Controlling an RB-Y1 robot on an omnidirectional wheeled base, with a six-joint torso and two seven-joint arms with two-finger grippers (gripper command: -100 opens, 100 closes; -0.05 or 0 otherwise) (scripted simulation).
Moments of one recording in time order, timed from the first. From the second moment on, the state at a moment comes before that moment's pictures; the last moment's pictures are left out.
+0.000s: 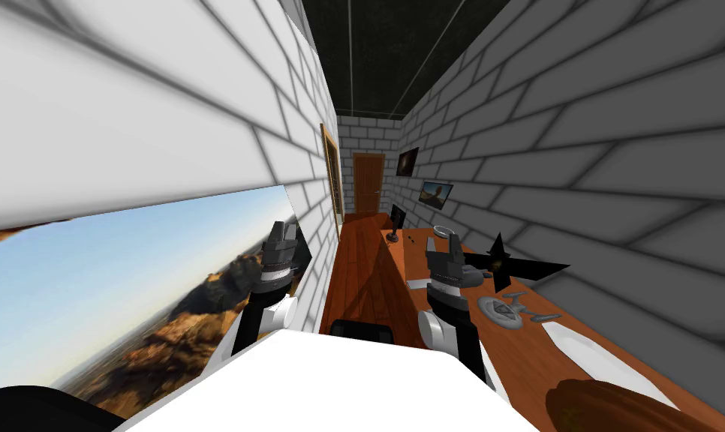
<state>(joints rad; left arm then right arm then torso) 0.49 0.02 0.07 -2.26 -0.04 -0.65 -0.12 0.49 0.04 0.04 -2.21 -0.04 -0.56 0.00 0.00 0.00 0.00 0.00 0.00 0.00</state>
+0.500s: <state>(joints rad) 0.49 0.02 0.07 -2.26 -0.04 -0.65 -0.12 0.45 -0.10 0.09 -2.14 0.04 -0.56 0.04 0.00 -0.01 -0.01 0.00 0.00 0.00</state>
